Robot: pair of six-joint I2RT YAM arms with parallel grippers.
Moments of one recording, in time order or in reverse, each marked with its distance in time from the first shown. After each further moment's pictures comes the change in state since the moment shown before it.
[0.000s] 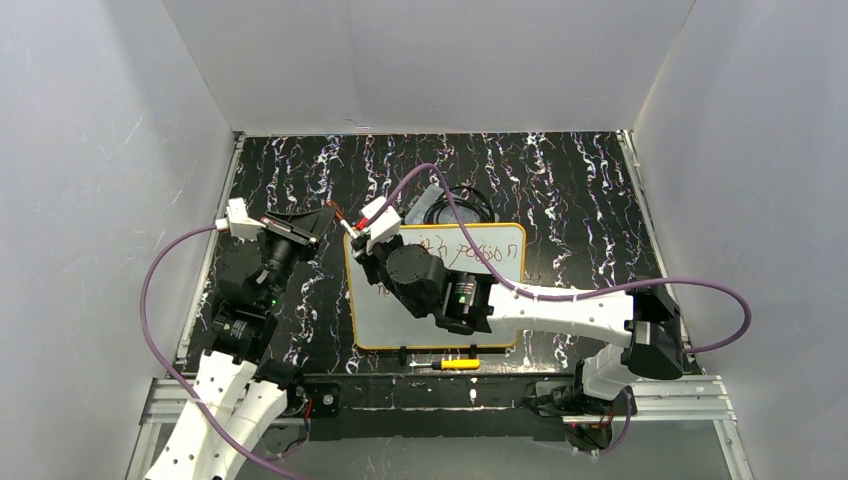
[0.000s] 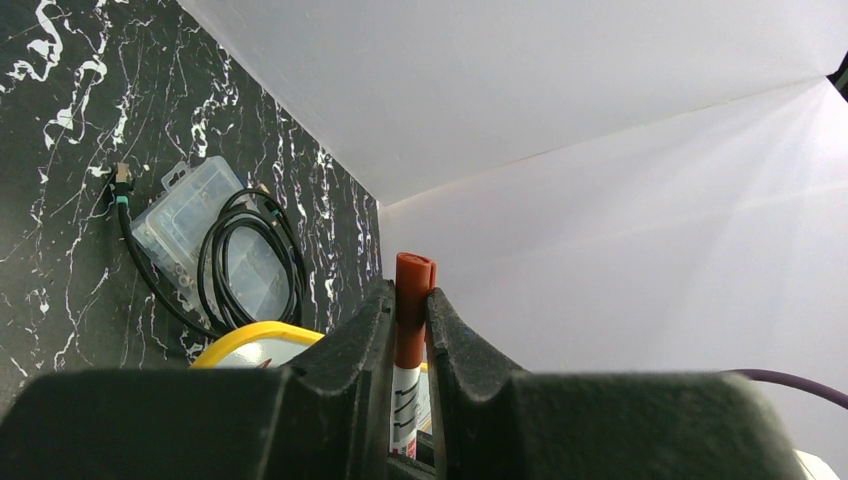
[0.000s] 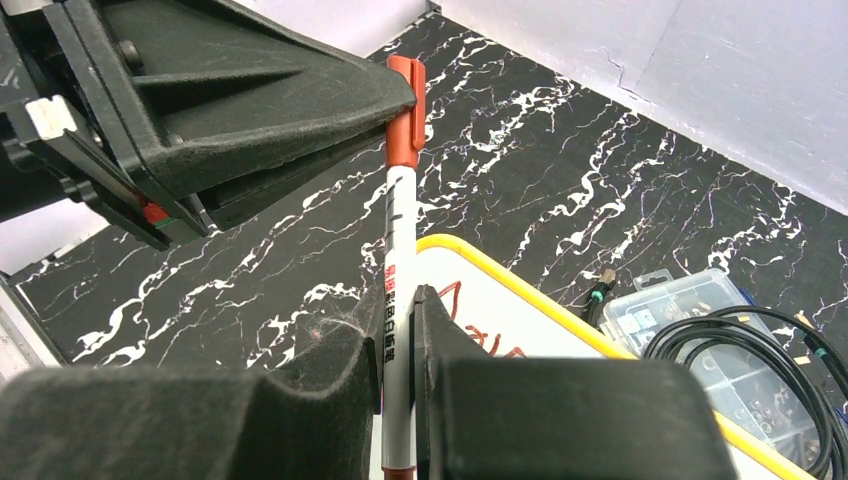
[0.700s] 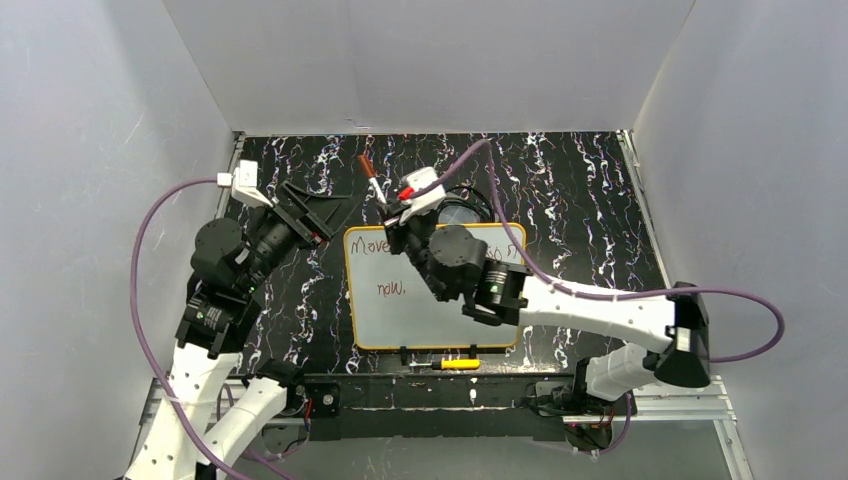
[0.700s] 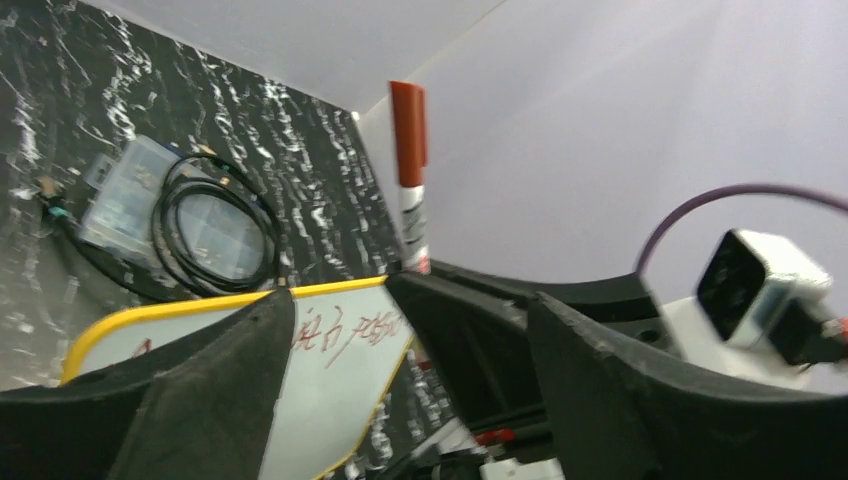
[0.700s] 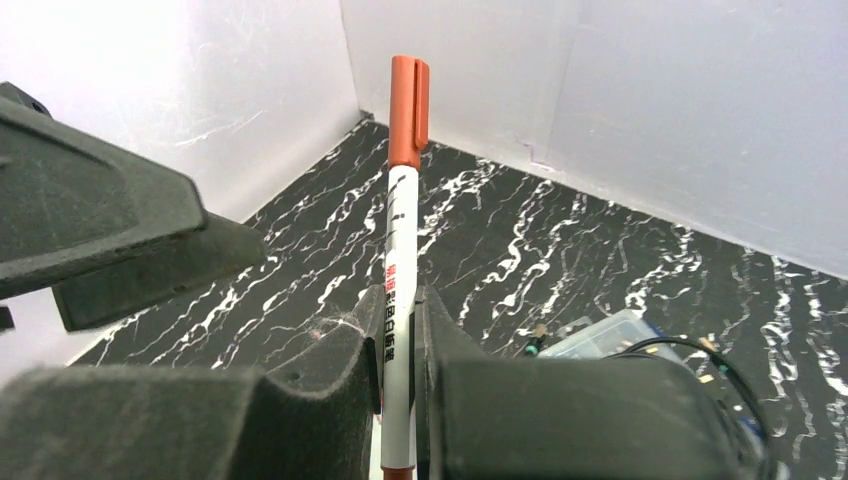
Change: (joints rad) left arm -0.033 0.095 0.294 -0.181 0.242 0.252; right arm -0.040 -0.101 -0.006 0.092 0.097 -0.056
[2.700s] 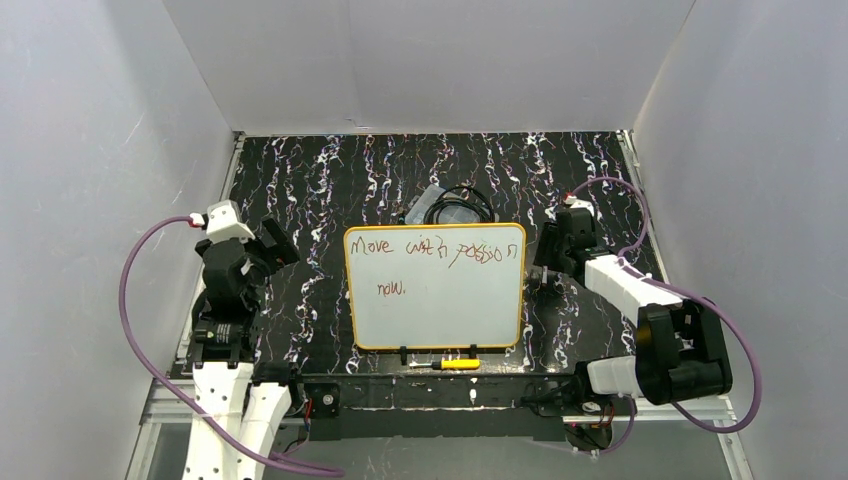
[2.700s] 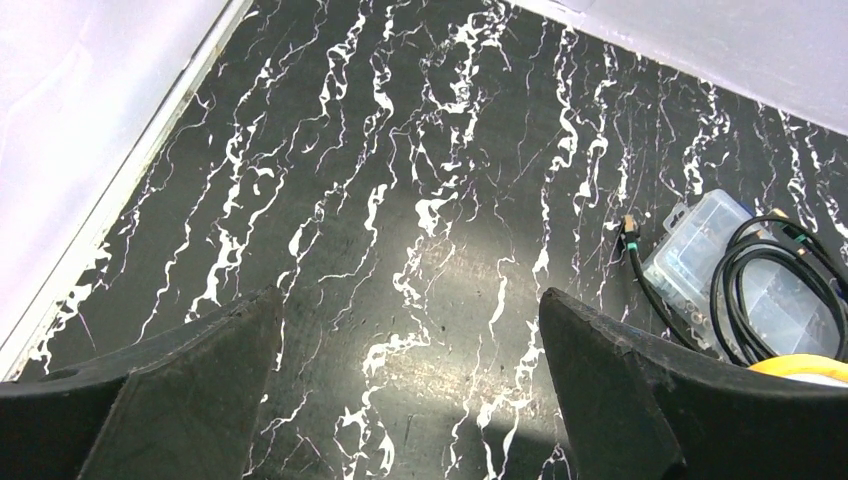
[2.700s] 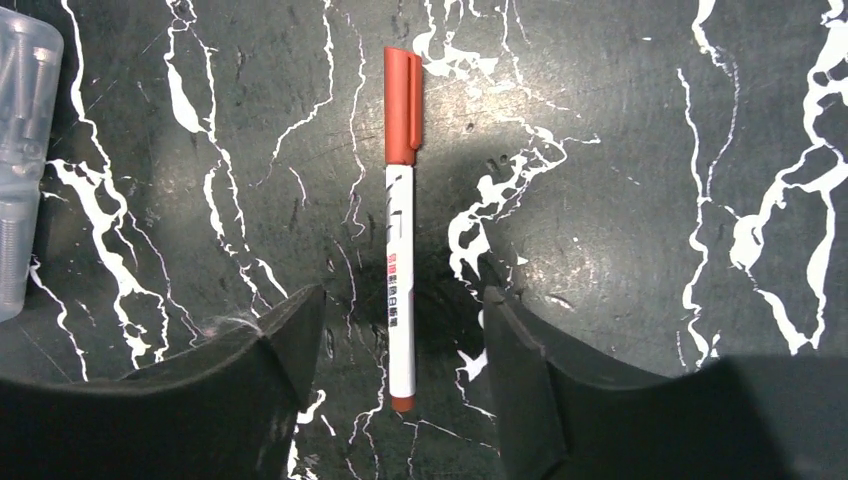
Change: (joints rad) left arm 0.315 -0.106 -0.187 -0.262 -0.475 0.673; right arm -1.126 -0.128 -0.637 -0.455 -0.561 0.326
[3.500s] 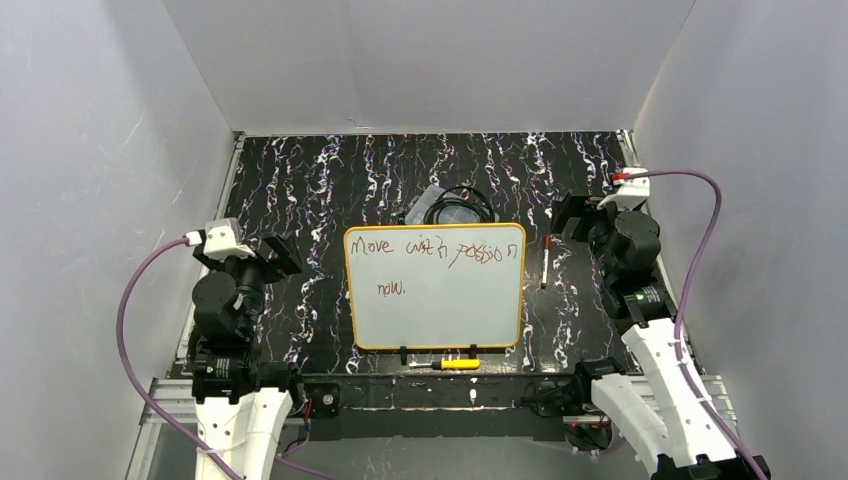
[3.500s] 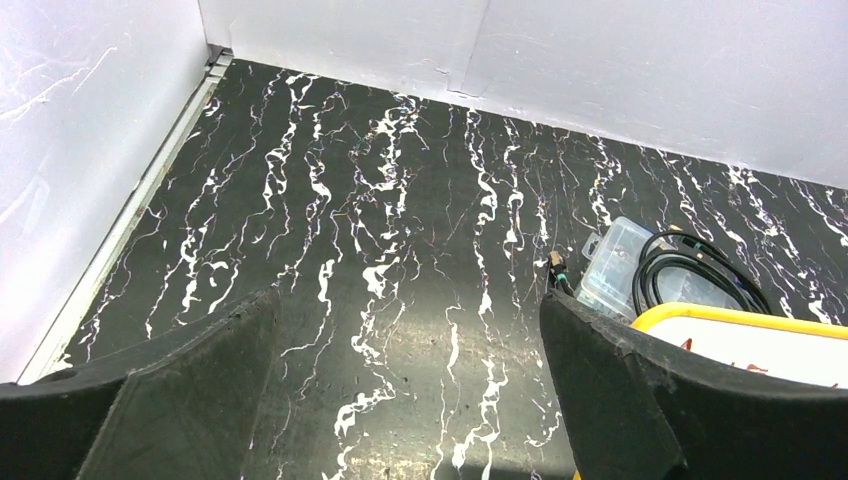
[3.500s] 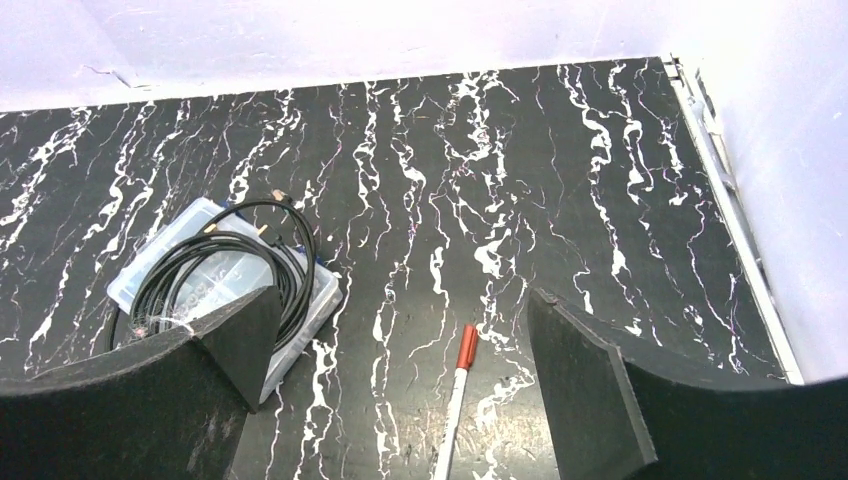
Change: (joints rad) left arm 0.000 -0.202 -0.071 0.128 0.137 0.073; right arm 0.000 -0.595 0.076 0.070 -0.048 -0.182
